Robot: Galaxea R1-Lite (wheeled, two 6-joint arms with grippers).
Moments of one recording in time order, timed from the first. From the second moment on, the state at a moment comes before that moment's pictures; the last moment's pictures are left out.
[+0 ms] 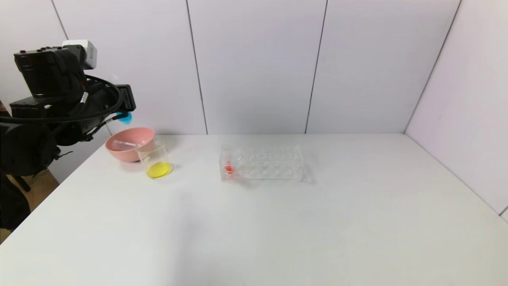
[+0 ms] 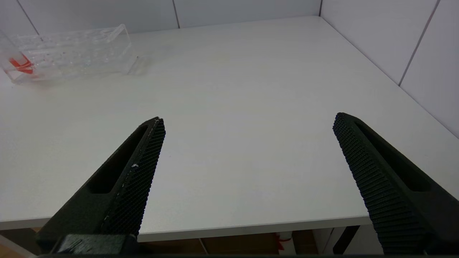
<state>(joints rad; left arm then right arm) -0.10 1.69 -1.05 -0.67 0.27 -0.01 0.00 0.00 0.00 0.00 -0.04 0.09</state>
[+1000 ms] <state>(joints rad) 0.35 1.73 -1.03 -0.67 -0.29 -0.01 0.00 0.00 0.00 0.00 -0.04 0.09</state>
